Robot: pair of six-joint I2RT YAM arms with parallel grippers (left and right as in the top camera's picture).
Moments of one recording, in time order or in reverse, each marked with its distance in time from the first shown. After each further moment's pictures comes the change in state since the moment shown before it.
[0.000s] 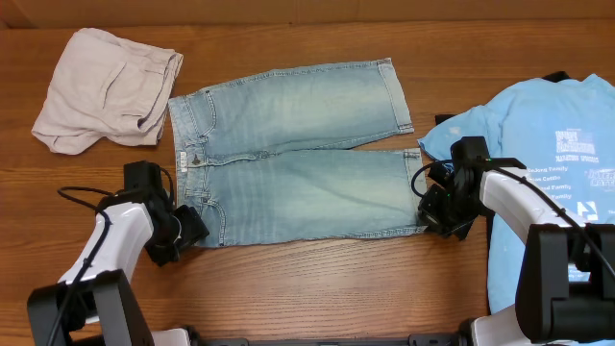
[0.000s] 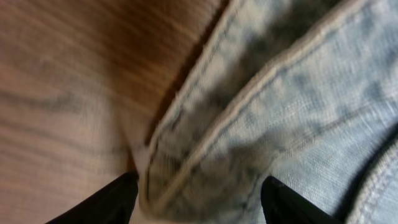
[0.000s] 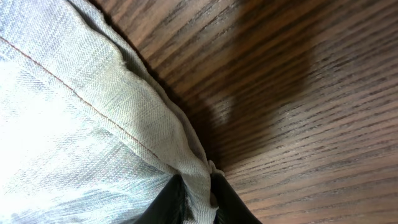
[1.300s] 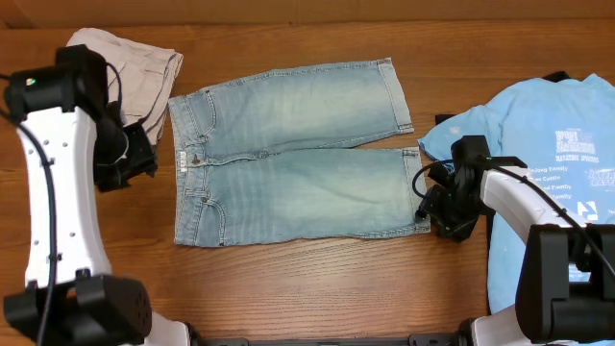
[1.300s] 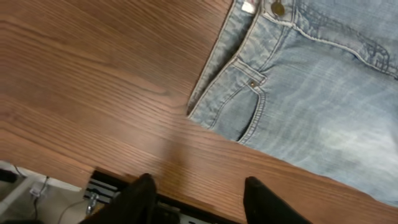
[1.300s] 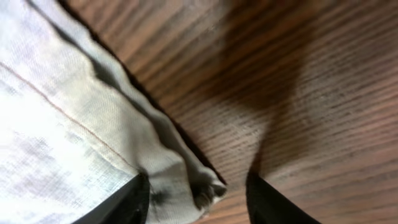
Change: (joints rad) left arm -0.001 0.148 1.040 -0.904 -0.103 0.100; right arm 0.000 0.000 0.010 -0.008 0.051 -0.030
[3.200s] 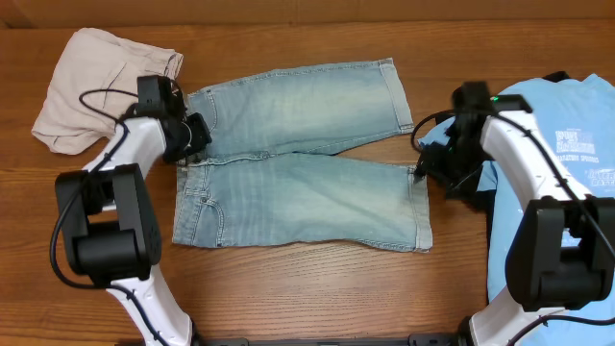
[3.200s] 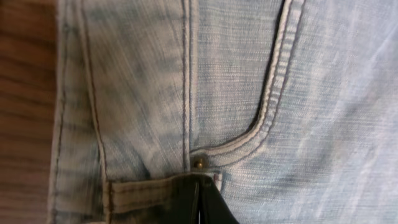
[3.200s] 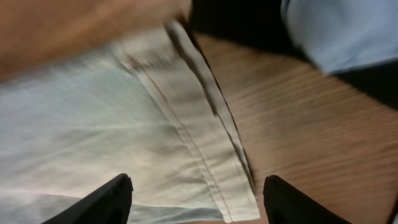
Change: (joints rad) left arm -0.090 0.377 -0.400 1.084 0.207 0.018; right arm 0.035 0.151 0.432 -0.331 0.046 -0.111
